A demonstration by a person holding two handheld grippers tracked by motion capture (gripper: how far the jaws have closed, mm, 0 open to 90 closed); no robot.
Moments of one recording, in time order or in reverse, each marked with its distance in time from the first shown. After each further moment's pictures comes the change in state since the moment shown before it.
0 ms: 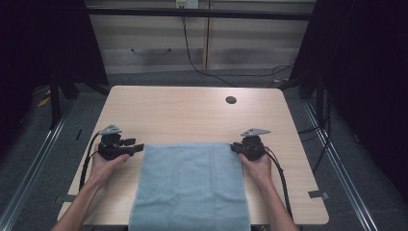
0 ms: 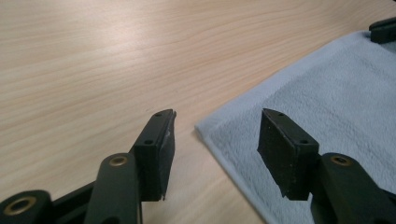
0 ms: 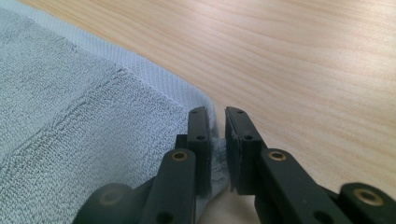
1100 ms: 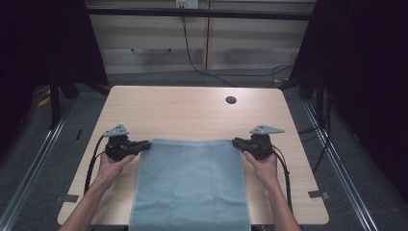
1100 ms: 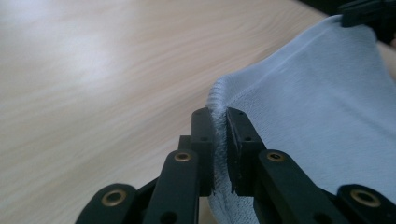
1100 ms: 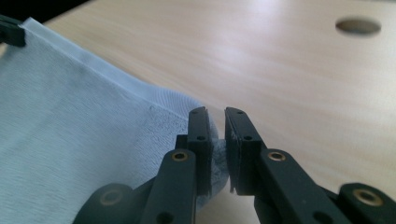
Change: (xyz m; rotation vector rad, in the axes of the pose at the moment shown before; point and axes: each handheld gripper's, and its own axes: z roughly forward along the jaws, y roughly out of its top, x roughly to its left) left arm -0.030 0.008 -0.003 -0.066 -0.126 0.095; right arm 0.008 0.016 -0.046 -0.160 0.095 0.023
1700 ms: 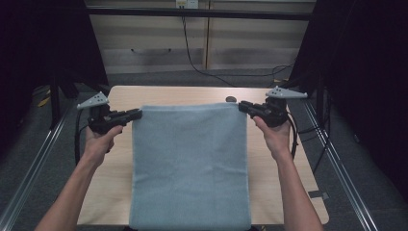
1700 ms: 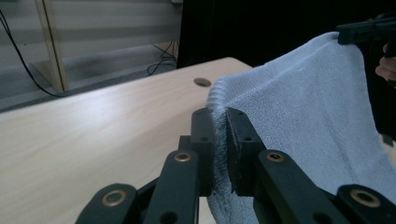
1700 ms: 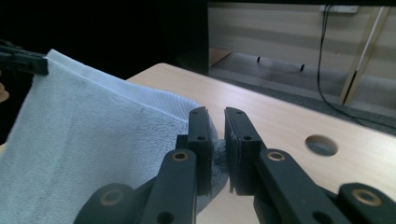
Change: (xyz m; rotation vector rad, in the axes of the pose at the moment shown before) left arm 0.003 0.095 -0.053 -0.210 0.008 0.015; right arm -0.005 0.110 -0.051 -0.190 0.039 -0.045
